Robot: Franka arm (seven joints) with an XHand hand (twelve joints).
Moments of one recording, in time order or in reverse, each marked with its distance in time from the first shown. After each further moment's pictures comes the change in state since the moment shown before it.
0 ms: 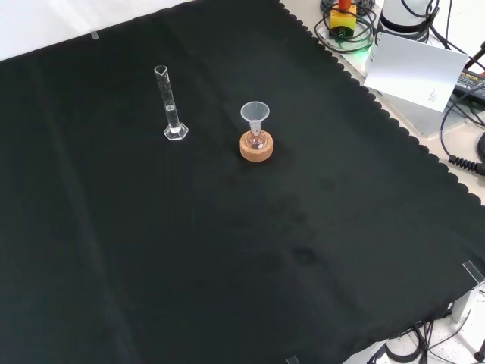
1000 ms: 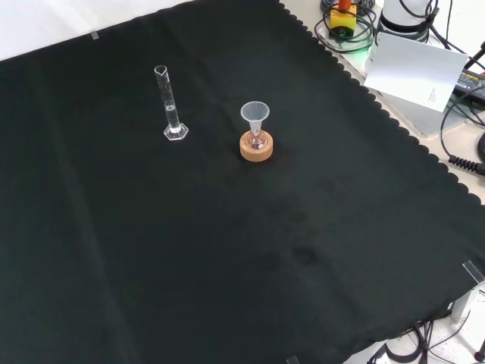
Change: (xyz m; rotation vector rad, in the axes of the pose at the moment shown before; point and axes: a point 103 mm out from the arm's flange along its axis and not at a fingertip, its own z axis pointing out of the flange) arm -0.015 0.010 0.013 -0.006 0.019 0.044
